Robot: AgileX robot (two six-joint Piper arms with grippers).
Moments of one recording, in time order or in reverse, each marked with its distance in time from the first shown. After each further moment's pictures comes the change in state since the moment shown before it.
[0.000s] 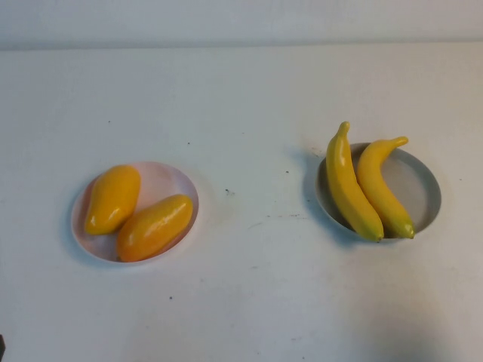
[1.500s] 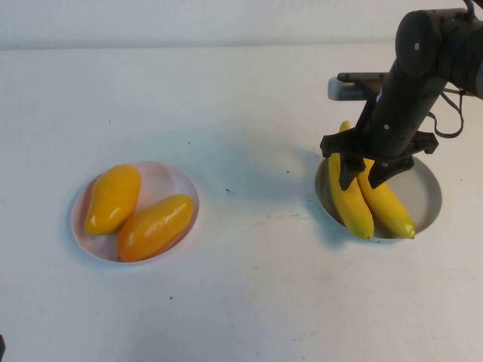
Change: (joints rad) right arm 0.251 1.455 -1.484 -0.059 0.941 0.303; left arm 0.000 0.000 0.000 0.000 0.000 0.000
